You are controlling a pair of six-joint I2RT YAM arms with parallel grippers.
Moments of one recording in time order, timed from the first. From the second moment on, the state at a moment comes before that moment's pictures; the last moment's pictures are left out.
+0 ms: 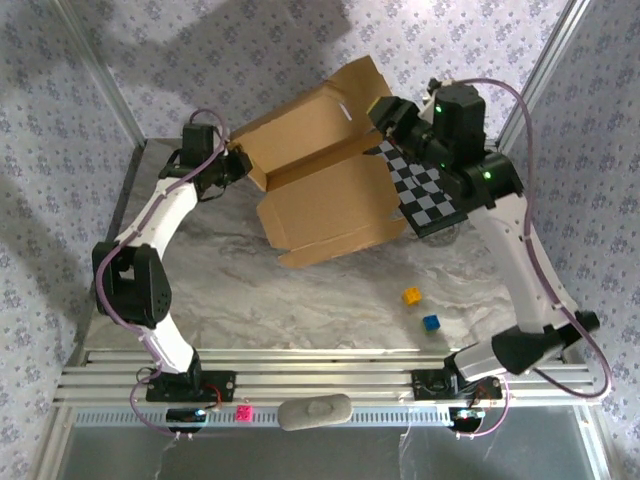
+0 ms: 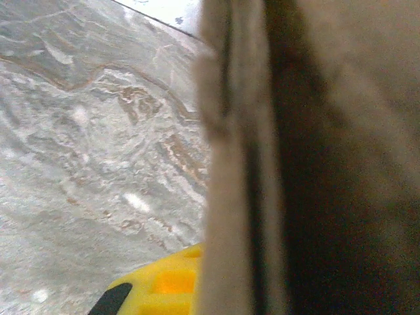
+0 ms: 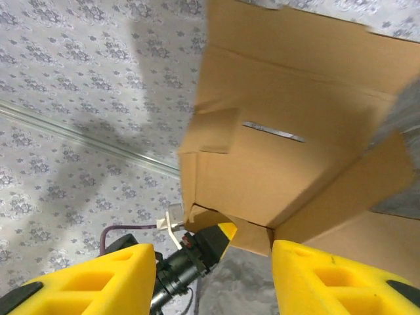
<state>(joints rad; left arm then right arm) -0.17 1.71 1.47 -0.42 0.29 -0.54 0.42 1.48 1.89 -0.66 -0.14 0.96</state>
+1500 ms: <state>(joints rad) -0.26 1.72 1.64 -0.64 0.01 -0.36 0.36 2.02 2.45 -0.95 -0.38 1.00</state>
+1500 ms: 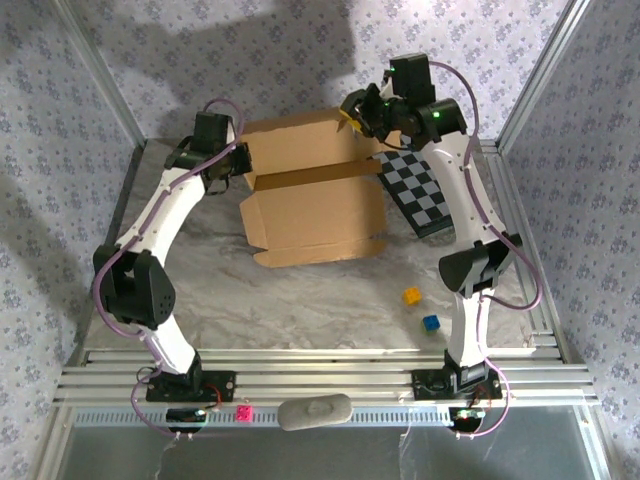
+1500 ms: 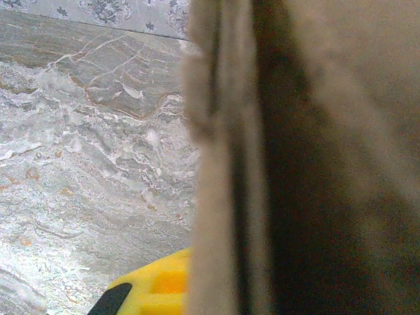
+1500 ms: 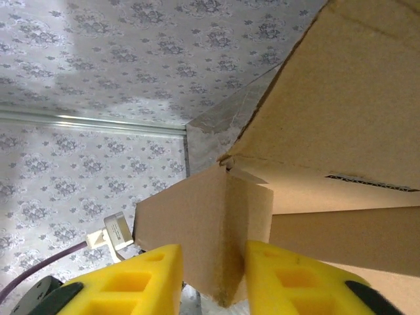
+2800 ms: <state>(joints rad) -0.16 1.78 1.76 -0.73 0.24 -0.42 0.07 1.67 1.62 -0.55 -0.65 0.94</state>
